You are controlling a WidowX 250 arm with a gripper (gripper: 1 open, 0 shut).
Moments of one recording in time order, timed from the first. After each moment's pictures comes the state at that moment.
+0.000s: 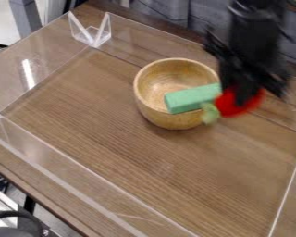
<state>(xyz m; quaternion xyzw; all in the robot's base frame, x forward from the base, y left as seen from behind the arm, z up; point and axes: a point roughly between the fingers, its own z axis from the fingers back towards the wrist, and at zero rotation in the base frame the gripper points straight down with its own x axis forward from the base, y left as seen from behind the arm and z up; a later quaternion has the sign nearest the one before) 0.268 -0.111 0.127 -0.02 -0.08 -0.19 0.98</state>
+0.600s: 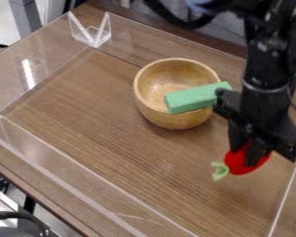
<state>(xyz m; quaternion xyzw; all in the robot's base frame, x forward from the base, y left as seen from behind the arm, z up) 0.253 -0.120 0.076 -0.04 -0.05 -0.15 0.99</state>
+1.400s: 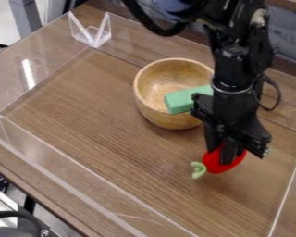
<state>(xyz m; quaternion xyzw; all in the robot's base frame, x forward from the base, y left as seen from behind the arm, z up) 0.255 -0.096 0.057 -0.05 -0.03 -0.16 0.99</state>
